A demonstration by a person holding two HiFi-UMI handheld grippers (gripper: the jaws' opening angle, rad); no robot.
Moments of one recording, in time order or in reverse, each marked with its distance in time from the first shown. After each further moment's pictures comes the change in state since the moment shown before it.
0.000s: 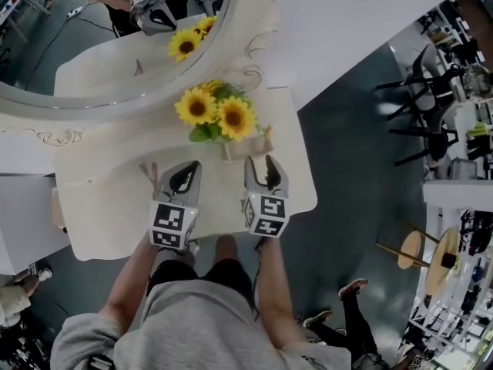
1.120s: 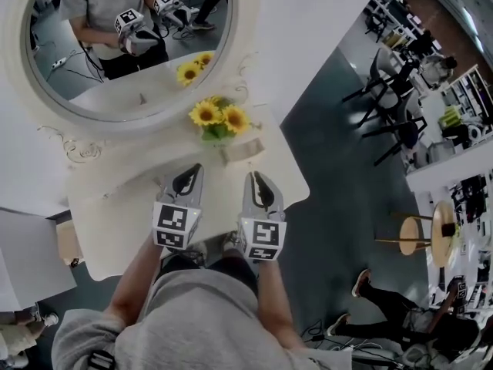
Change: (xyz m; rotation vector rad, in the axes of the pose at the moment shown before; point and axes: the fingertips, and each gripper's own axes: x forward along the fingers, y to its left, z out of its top) left arm -0.101 -0.003 0.058 0.107 -0.215 -0.094; right arm -0.147 0.096 0.070 -0.161 -0.269 -0.120
